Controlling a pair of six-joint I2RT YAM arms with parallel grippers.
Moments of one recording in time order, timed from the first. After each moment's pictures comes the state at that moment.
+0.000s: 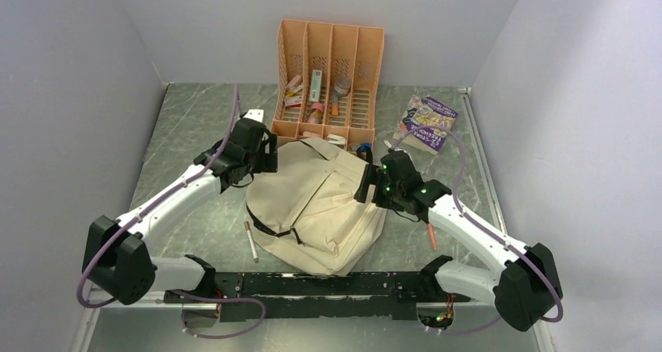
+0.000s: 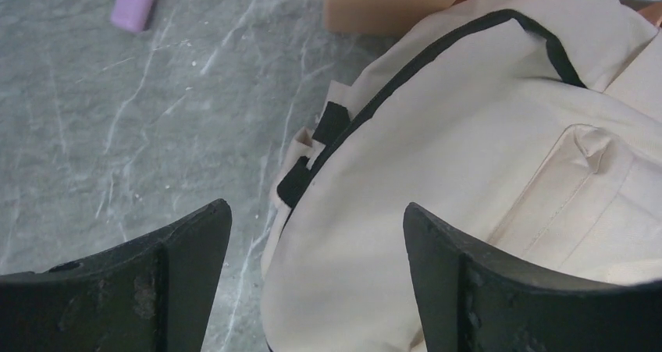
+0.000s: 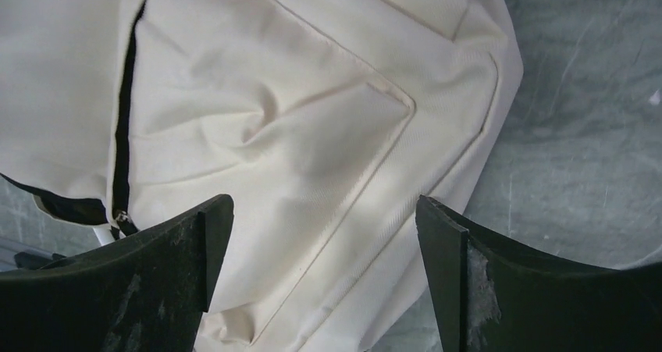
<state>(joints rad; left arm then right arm) -0.54 1.27 0.97 -0.47 -0.36 -0.38 0.57 1.11 0.72 -0.50 0.03 0.68</state>
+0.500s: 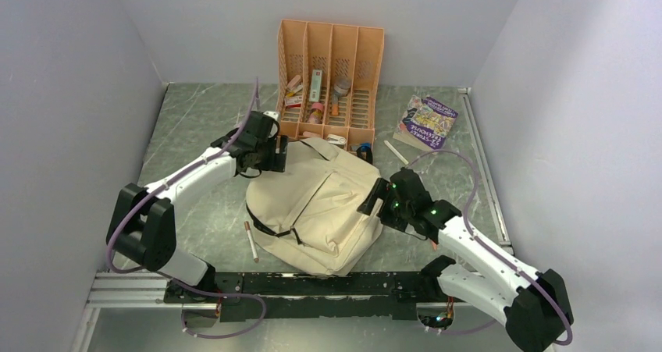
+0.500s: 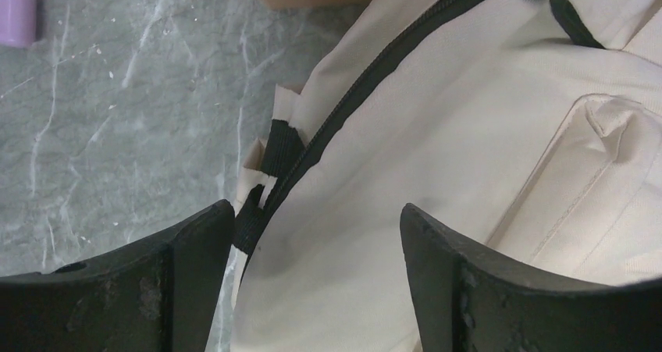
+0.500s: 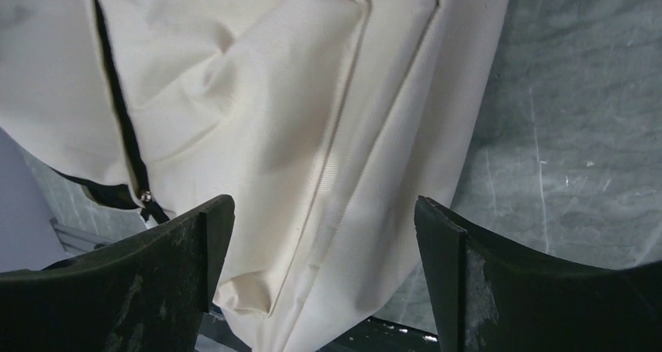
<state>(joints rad) -0.48 1.49 1.05 -0.45 -0.16 -0.27 0.57 0.91 0.54 -0.50 -0.02 0.91</state>
